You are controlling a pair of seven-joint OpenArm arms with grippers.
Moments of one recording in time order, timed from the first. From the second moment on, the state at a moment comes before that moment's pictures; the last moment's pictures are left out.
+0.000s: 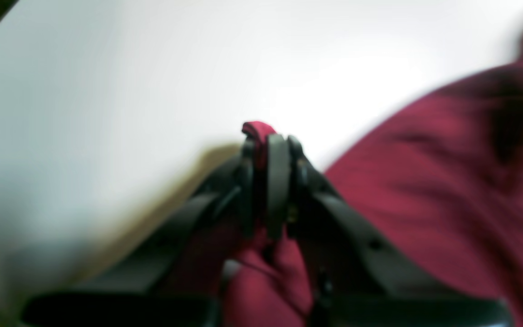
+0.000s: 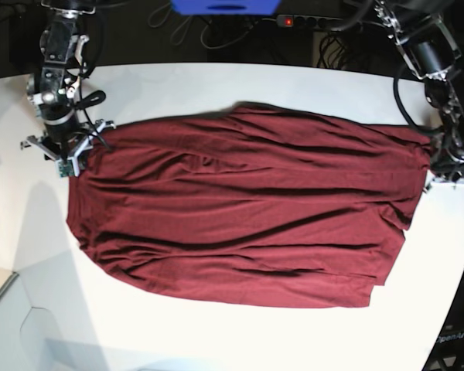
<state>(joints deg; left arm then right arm) -5.9 -15.9 -35.1 75.9 -22.0 3.9 45.6 -12.0 5.2 20.9 90.8 -15.0 21.2 -20.3</state>
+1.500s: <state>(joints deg) 15.8 -16.0 -71.9 112.2 -64.1 3.2 74.1 -14.7 3.9 7.6 92.9 -4.3 39.7 -20.5</state>
